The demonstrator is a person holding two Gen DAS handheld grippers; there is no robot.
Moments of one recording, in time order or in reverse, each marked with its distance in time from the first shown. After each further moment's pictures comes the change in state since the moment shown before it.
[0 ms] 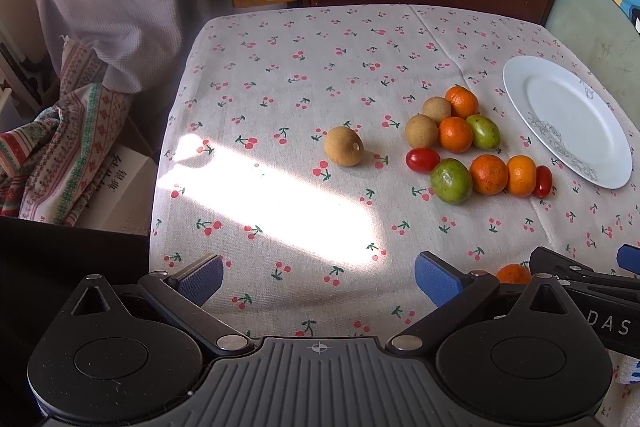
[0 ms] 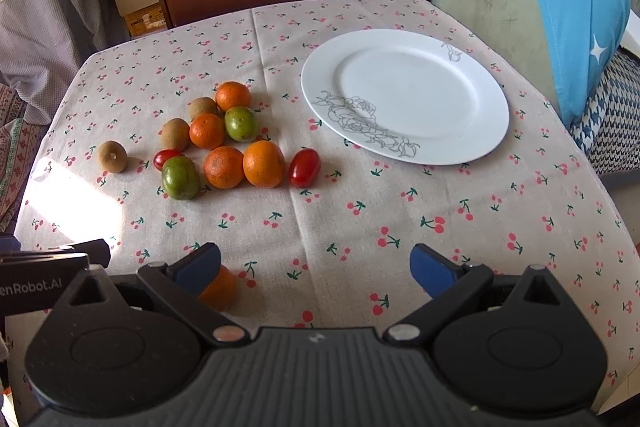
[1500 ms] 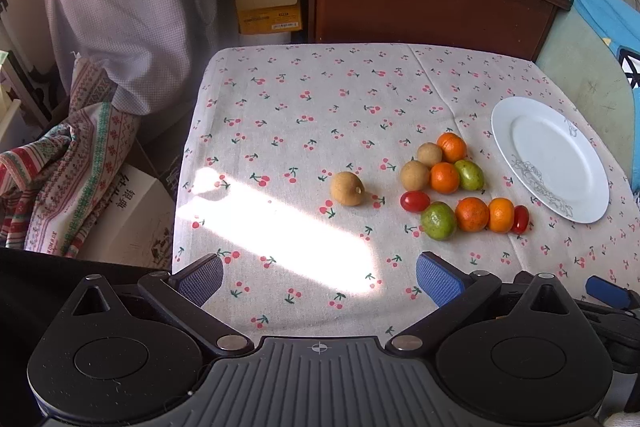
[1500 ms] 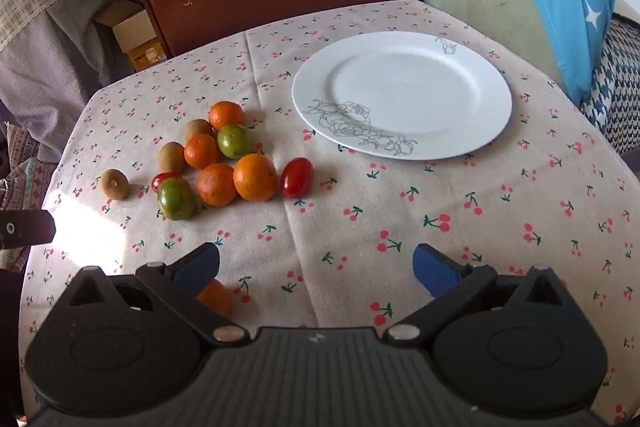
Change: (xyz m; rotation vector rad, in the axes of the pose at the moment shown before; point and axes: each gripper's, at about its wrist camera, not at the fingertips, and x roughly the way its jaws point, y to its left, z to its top) left arm -0.030 0.013 0.016 -0.032 -0.048 -0.030; right arm 0.001 -0.019 -0.007 0.082 -0.064 0.051
